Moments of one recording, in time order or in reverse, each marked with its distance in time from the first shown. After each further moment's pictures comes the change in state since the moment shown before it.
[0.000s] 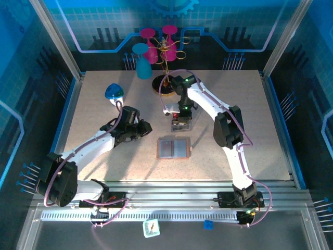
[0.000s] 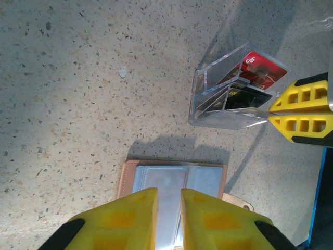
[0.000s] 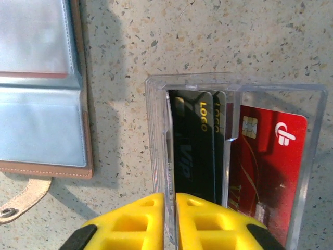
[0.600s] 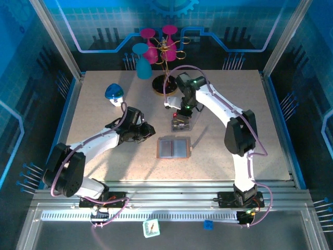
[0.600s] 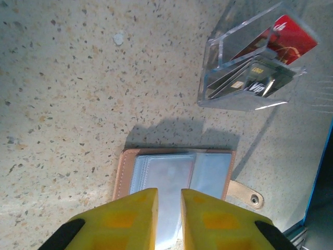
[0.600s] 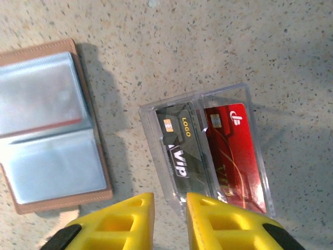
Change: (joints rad) left arm 0.001 0.119 0.002 0.038 0.107 -0.004; right arm 0.001 -0.262 -0.271 0.242 -0.061 0.269
